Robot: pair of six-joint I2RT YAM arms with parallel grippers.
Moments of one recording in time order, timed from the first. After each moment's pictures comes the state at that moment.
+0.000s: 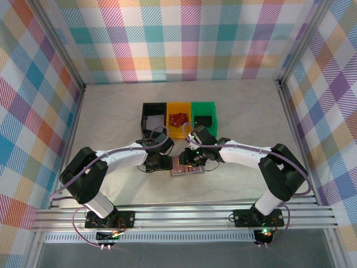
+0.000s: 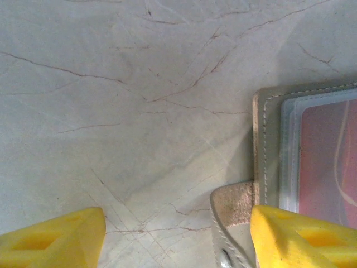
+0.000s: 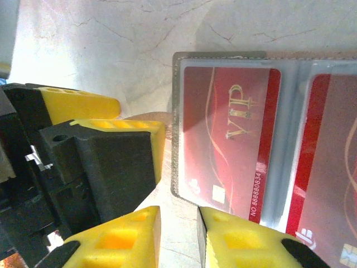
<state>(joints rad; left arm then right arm) -0.74 1.60 0.89 -0.62 -0.05 -0.78 0.76 1.61 0.89 -0.27 -0.48 0.76</state>
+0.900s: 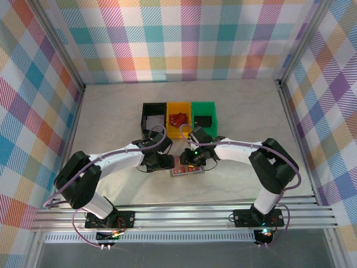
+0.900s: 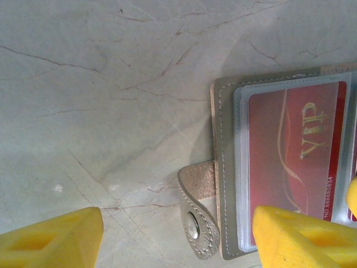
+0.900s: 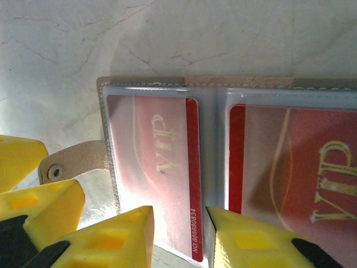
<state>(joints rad) -0.74 1.54 0.88 -0.60 0.02 -0.81 0.75 1.72 0.94 -0.31 -0.38 0.75</state>
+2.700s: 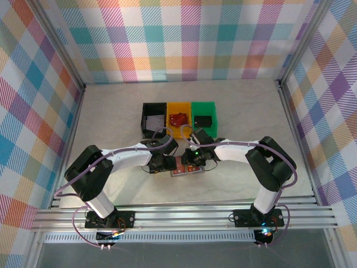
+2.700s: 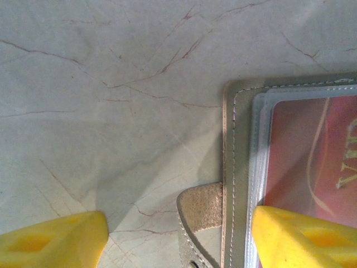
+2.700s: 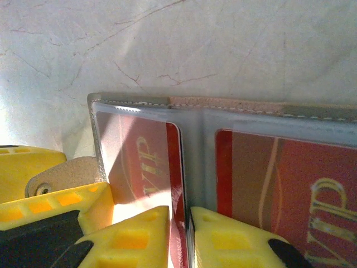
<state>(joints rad) -0.78 1.67 0.91 -0.58 -0.02 -0.89 0.74 1.75 0.90 -0.21 -0.41 0.75</state>
